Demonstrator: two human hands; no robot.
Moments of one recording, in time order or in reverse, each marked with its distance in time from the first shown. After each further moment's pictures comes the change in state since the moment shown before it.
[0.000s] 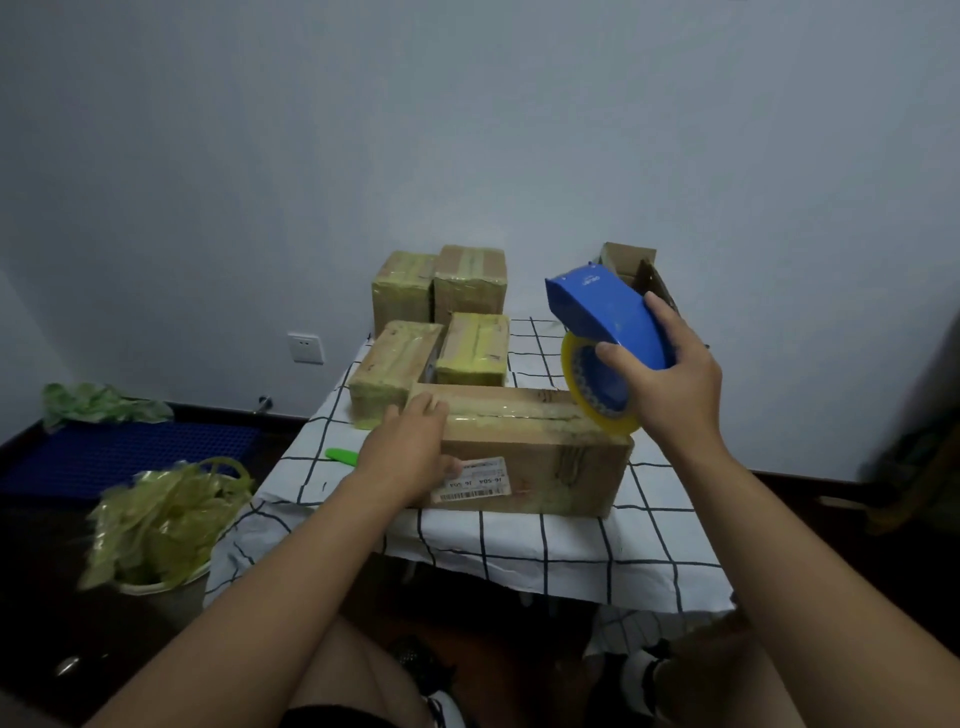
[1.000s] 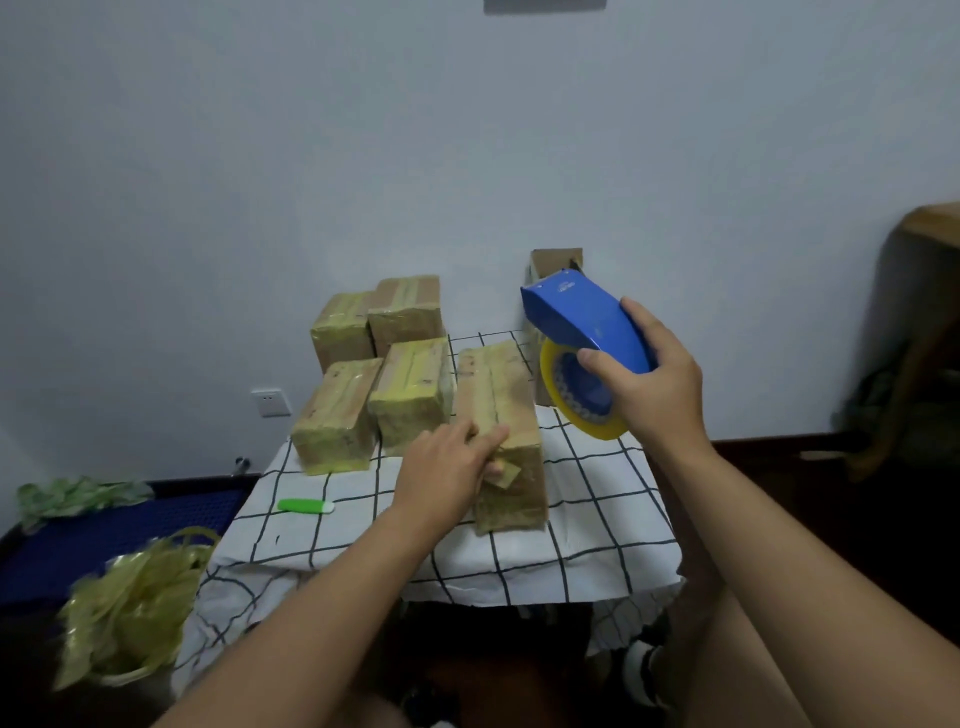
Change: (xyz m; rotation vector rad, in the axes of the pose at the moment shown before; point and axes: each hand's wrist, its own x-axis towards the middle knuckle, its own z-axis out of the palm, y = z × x) left_hand 0.013 0.097 0.027 0.184 0.421 0.546; right_hand 0.001 0.030 -0.073 0.169 0.091 0.042
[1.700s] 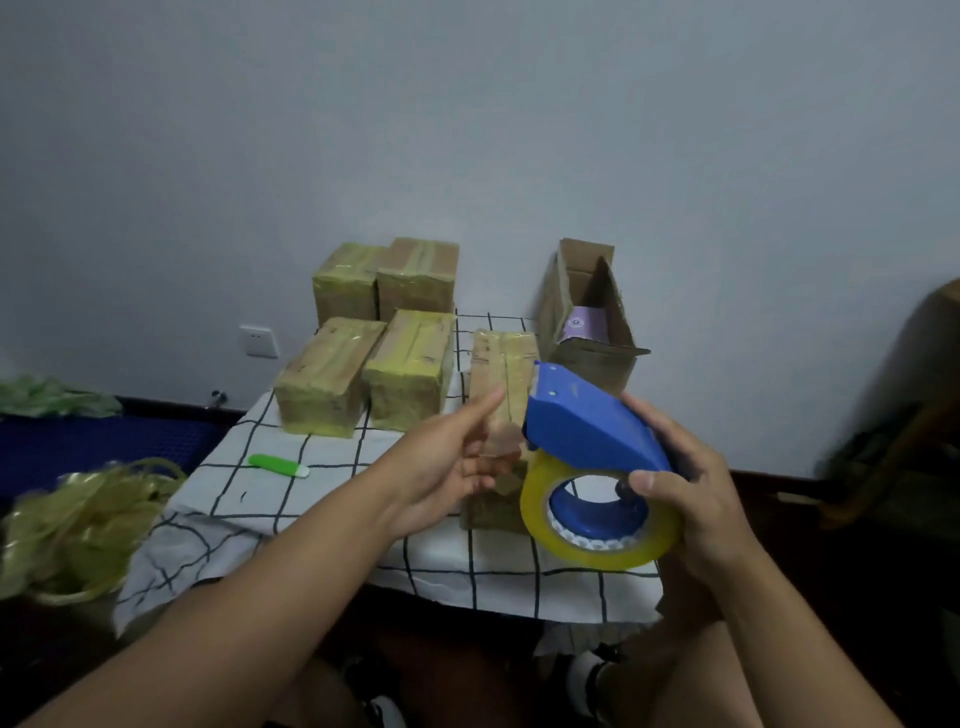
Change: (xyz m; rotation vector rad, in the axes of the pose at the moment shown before) left_hand 0.015 0.018 -0.061 -1.907 -0.290 -0.936; right_hand -0.031 0.018 -0.033 0.260 -0.518 0.178
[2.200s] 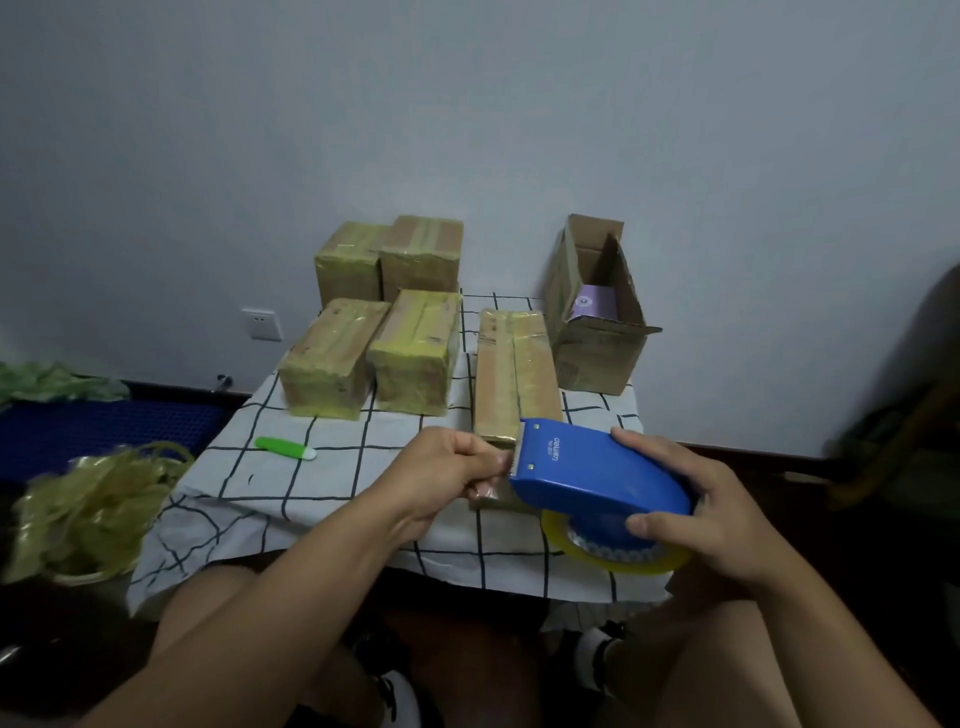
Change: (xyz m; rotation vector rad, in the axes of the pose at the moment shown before) left_hand 0.004 -0.033 -0.018 0.349 0.147 0.037; right_hand -0.014 0.013 -0.020 -0.370 -0.280 0.064
